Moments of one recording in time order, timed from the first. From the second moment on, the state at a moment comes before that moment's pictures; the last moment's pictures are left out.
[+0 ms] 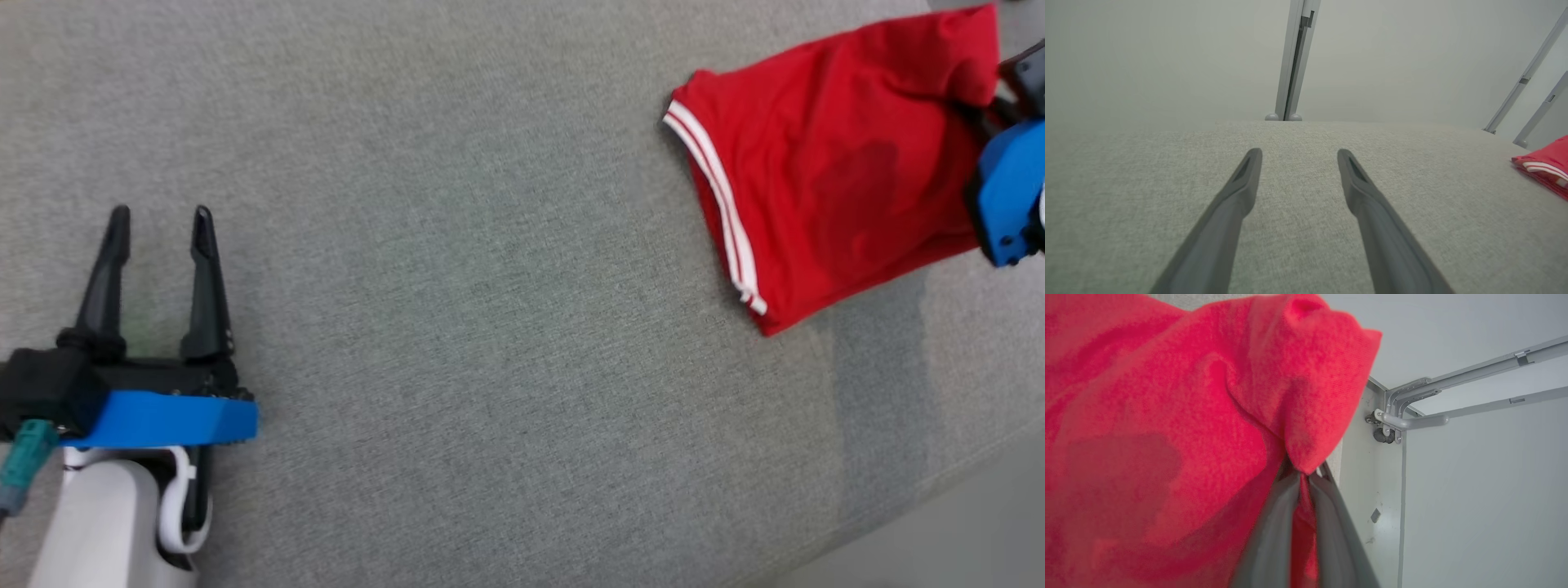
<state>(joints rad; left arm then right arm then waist) -0.26 0.23 -0.05 0.10 -0.27 -0.08 -0.24 -0.93 -0.65 0.54 0.59 0.30 0.13 0.31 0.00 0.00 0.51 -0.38</state>
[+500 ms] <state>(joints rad) -0.26 0.29 -0.03 0.02 -0.26 -0.06 -0.18 -0.96 -0.60 0.36 0.80 0.23 0.13 0.10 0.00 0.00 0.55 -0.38</state>
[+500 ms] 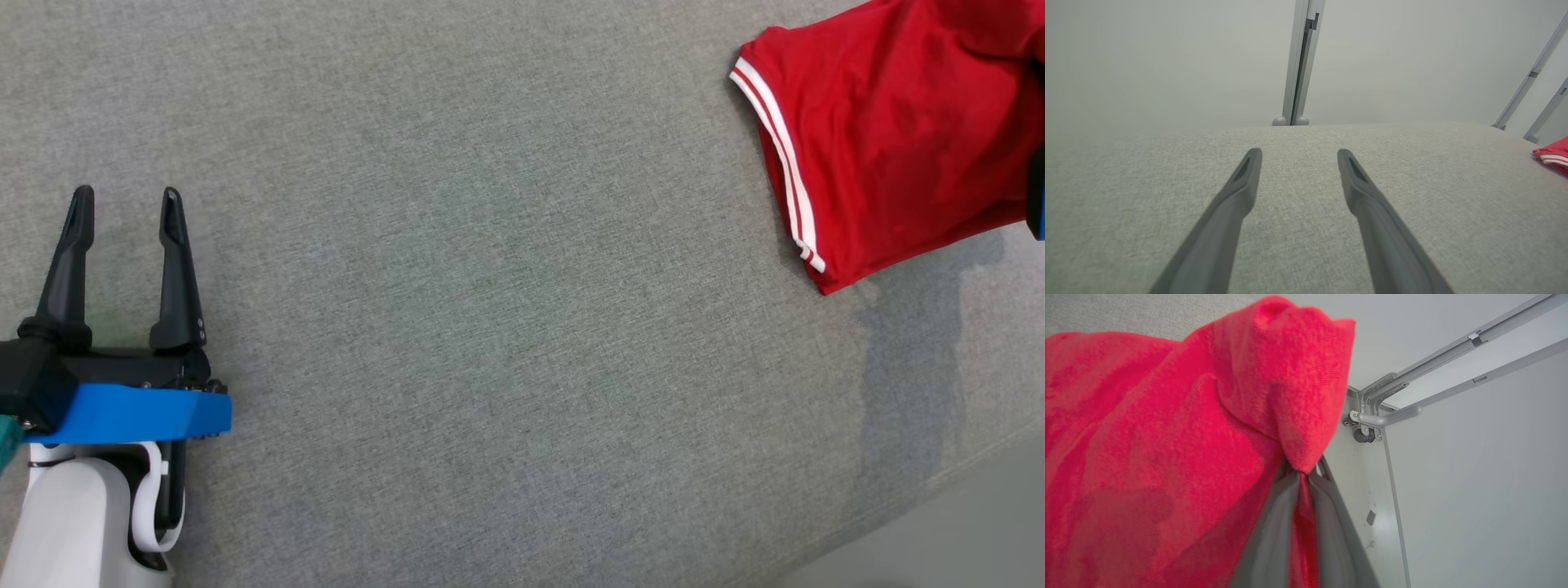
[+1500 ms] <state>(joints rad) -0.09 0.15 -0.06 0.19 -0.32 -0.06 -0.26 -0.51 -0.47 0.28 0.54 0.38 0.13 -0.17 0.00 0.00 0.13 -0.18</state>
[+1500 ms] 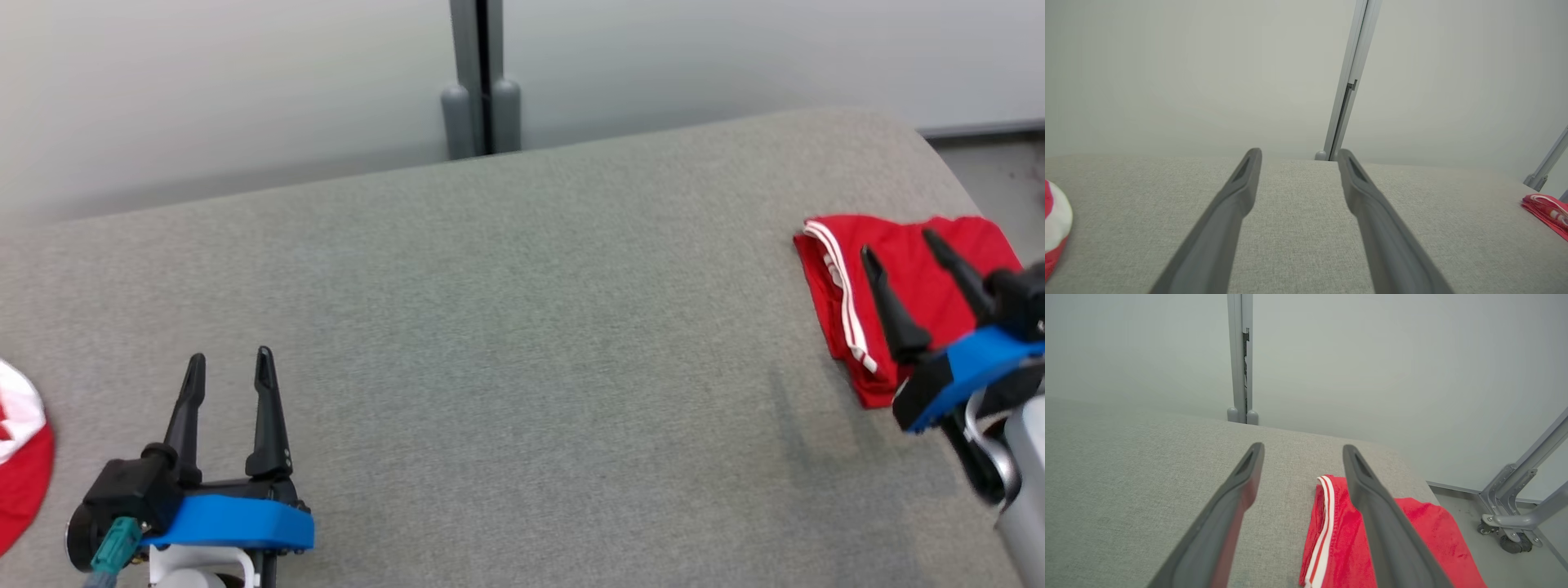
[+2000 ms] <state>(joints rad) 0.01 0.11 -0.05 0.22 -0.28 -0.09 -0.26 -0.08 -0.18 -0.01 0.16 0.29 0.13 -0.10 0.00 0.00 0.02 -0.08</state>
